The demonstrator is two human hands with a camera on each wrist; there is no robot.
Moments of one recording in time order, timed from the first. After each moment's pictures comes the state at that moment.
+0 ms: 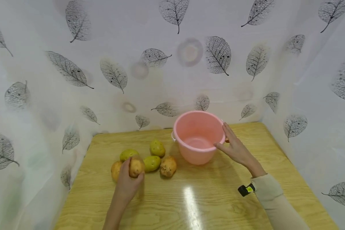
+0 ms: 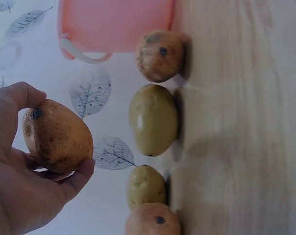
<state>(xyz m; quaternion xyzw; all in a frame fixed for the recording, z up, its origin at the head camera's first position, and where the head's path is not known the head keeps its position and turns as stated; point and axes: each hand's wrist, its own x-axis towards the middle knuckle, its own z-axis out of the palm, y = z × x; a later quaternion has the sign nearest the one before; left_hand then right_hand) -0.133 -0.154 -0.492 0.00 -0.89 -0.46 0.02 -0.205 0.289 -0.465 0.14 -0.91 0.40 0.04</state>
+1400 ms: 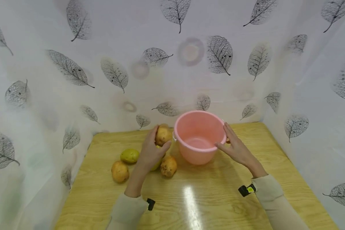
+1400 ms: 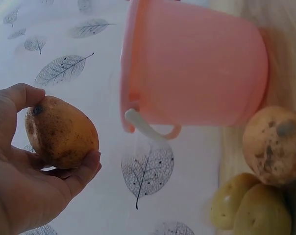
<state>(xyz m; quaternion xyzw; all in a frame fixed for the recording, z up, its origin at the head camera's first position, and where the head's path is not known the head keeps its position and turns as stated) -0.198 -0.072 -0.412 -0.10 -0.85 -0.52 0.02 -0.204 0.288 -0.464 0.15 -0.90 0.40 0.04</state>
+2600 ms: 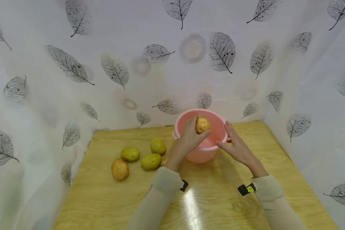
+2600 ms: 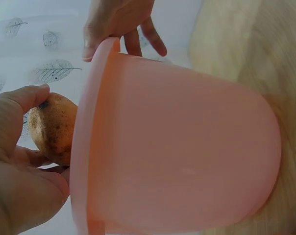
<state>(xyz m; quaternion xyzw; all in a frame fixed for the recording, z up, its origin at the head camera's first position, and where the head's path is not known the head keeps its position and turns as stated) -0.242 0.053 -0.408 -0.17 -0.87 -0.47 -0.04 -0.206 0.287 -0.465 0.13 -0.91 0.40 0.02</state>
